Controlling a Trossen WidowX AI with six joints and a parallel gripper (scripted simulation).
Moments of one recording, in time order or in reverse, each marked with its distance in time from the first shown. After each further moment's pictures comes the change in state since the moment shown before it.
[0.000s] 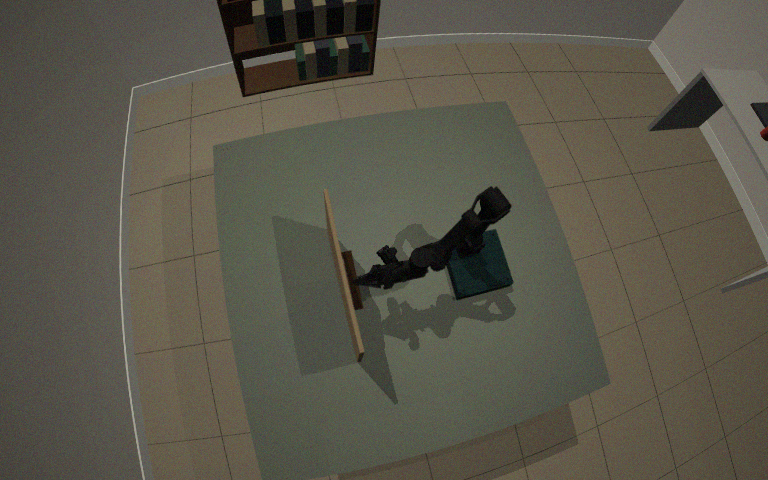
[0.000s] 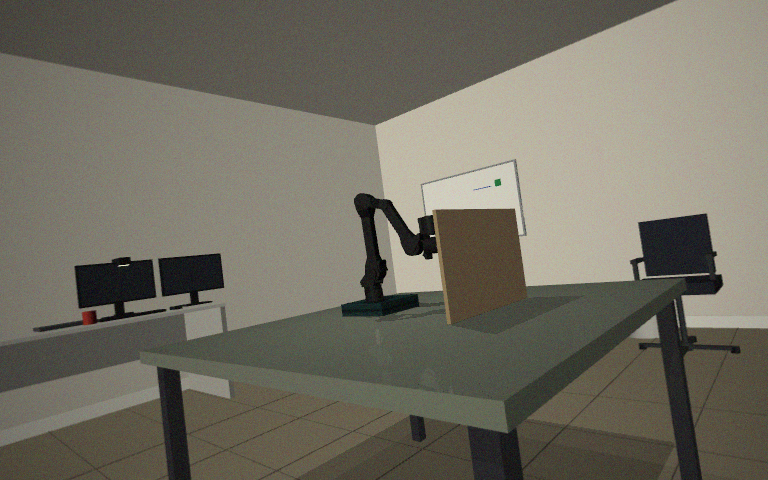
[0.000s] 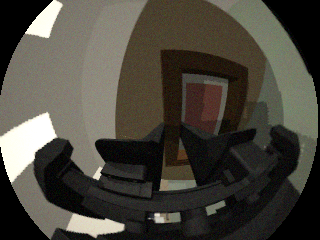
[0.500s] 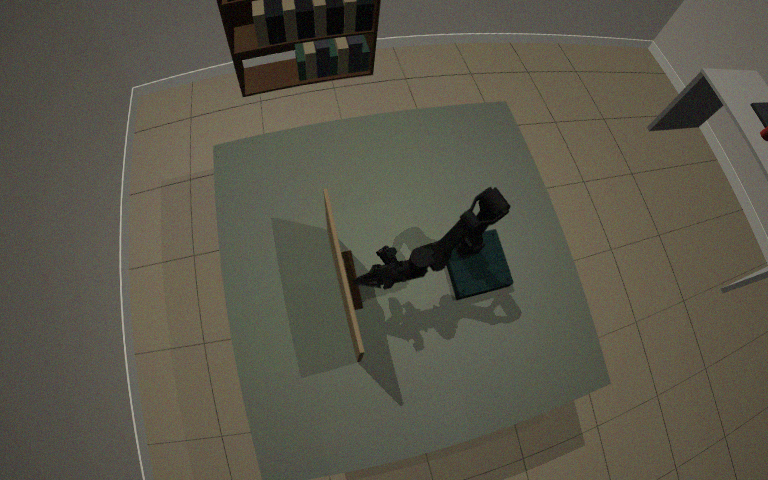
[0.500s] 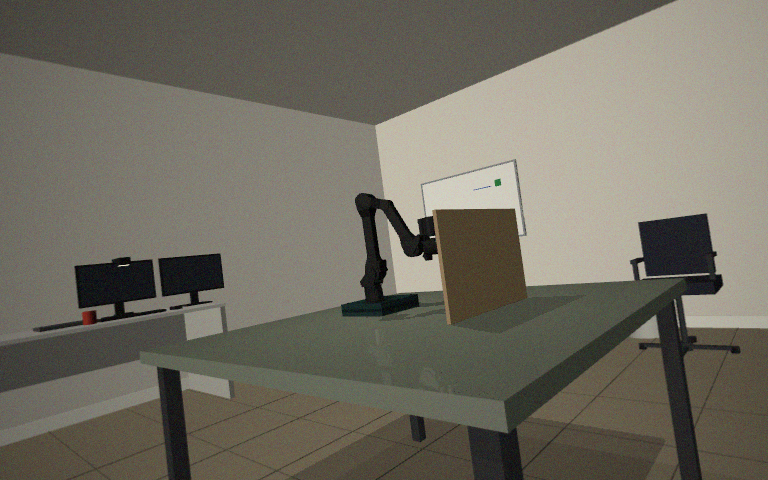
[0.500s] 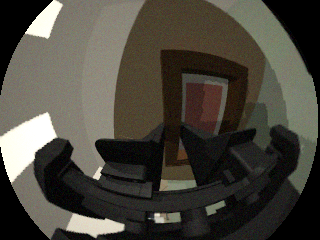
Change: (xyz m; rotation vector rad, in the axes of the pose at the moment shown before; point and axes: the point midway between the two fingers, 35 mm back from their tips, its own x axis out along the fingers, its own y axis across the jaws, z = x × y) arm 0.000 -0.004 0.000 0.000 -0.001 0.001
